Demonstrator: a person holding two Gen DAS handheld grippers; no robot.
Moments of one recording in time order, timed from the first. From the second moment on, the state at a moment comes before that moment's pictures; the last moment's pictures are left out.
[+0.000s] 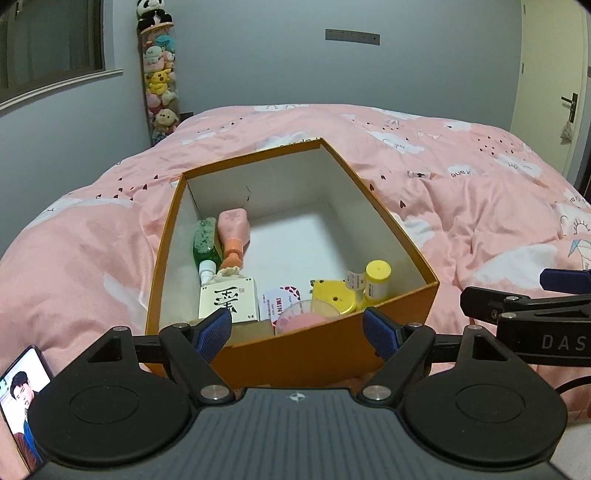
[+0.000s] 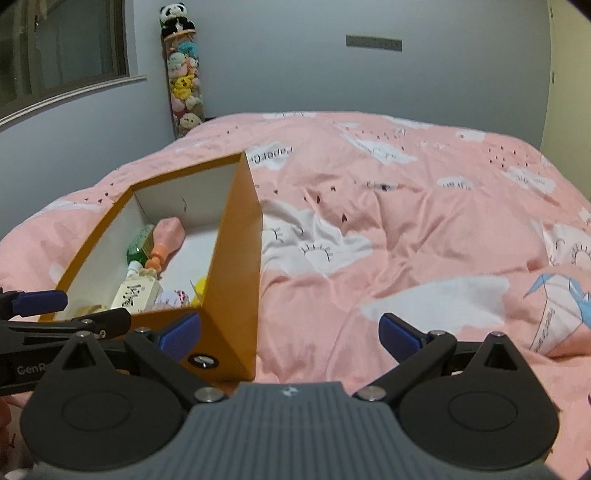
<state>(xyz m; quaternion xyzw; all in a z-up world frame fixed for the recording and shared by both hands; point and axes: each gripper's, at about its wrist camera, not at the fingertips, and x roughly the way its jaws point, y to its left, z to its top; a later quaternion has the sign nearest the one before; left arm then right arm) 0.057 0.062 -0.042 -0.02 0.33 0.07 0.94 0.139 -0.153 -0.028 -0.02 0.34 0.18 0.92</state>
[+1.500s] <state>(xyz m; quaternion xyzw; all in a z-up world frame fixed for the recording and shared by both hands) 0.059 0.060 -0.046 -0.02 0.35 0.08 0.94 0.139 -0.151 -0.032 -0.02 0.35 0.18 0.92</state>
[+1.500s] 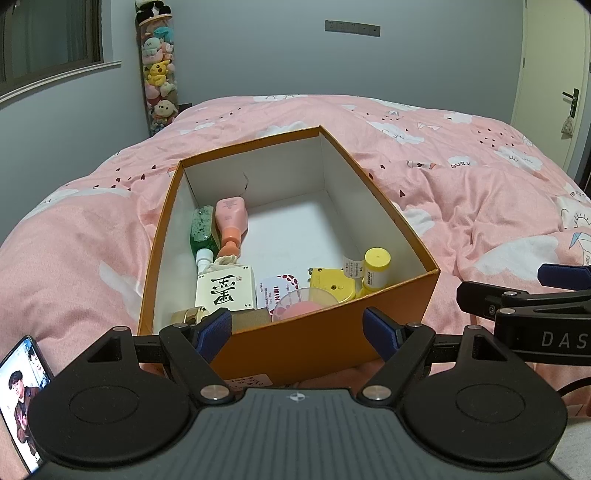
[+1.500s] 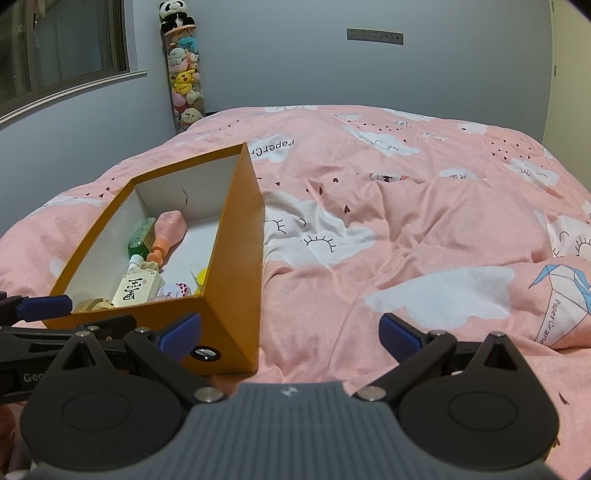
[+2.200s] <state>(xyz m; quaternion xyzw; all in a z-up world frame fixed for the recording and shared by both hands) 0.059 0.058 -0.046 -0.02 0.34 0.08 0.94 0.139 -0.152 -0.032 -0.02 0.35 0.18 0.92</state>
